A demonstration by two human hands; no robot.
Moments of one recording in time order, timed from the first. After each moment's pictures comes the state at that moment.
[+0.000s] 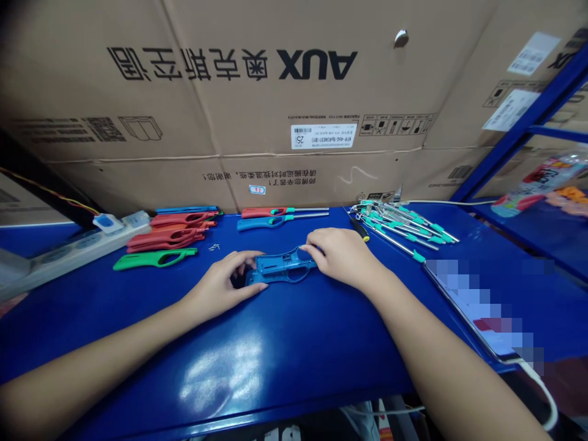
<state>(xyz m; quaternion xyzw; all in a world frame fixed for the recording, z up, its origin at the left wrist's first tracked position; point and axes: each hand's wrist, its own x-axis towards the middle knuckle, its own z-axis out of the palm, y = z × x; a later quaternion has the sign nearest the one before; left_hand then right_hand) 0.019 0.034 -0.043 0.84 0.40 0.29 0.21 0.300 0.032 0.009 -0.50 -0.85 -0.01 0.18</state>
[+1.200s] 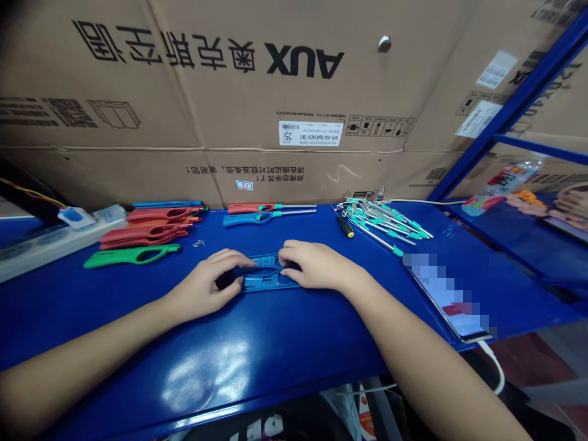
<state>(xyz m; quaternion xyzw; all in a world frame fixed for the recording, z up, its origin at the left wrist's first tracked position) 0.019 0.032 -0.034 0.90 0.30 0.27 0.18 0.286 0.024 0.005 -0.41 -0.90 0.15 0.08</state>
